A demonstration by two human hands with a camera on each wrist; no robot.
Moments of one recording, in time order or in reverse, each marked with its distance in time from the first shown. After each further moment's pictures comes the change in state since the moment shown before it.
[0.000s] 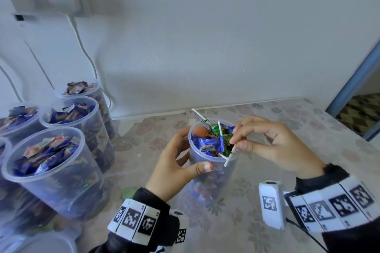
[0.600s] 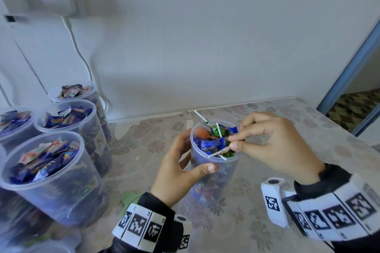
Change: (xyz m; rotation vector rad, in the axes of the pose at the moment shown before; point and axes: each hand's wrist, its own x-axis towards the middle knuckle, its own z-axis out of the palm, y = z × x) left_hand 0.000 -0.008 0.002 -0.034 -0.018 0.059; right_hand 0.001 -0.026 0.012 -0.324 0.210 0.076
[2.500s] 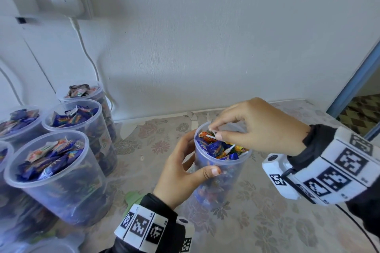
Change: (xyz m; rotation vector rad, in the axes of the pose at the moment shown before) left_hand 0.001 0.000 0.000 -0.028 -0.006 0.011; right_hand 0.050 -0.029 -0.004 -0.216 -0.403 -0.103
